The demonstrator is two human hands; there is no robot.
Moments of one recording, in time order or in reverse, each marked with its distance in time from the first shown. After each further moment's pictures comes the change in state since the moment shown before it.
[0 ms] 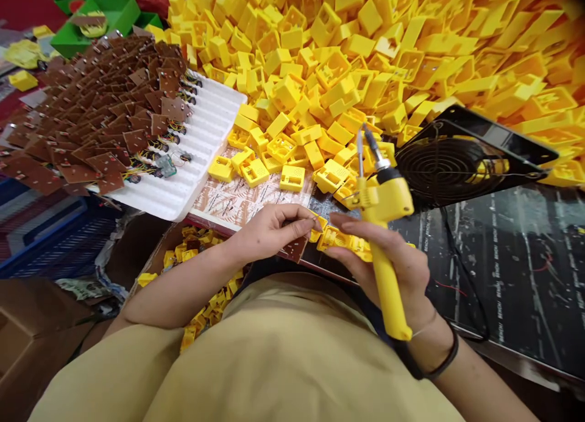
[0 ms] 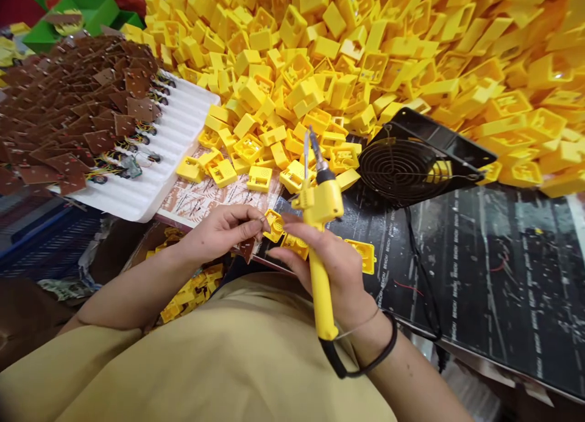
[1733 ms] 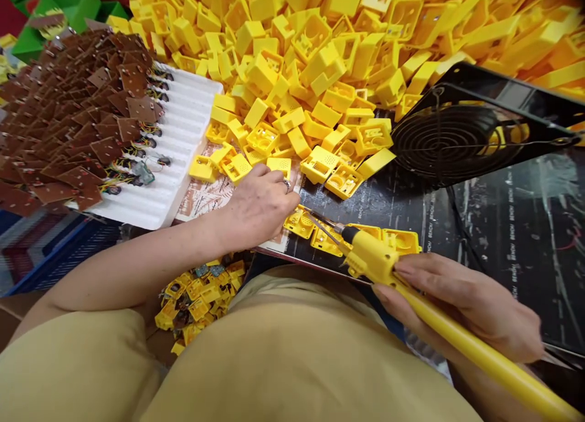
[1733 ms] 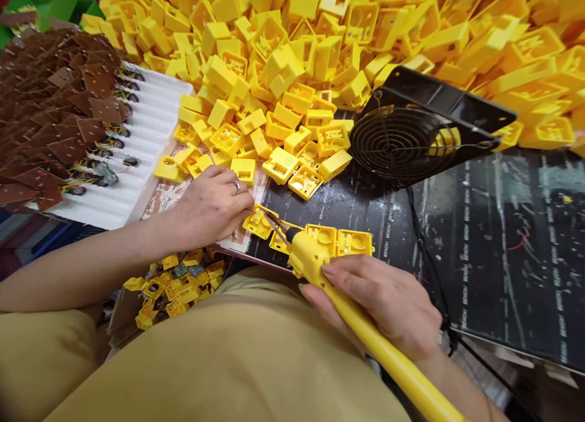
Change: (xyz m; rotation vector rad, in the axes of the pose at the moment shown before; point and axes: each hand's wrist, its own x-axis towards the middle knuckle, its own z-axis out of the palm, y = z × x) left_hand 0.032 0.030 -0.016 1.950 -0.137 0.542; right_hand -0.034 0.002 -0.058 -0.105 -0.006 0.112
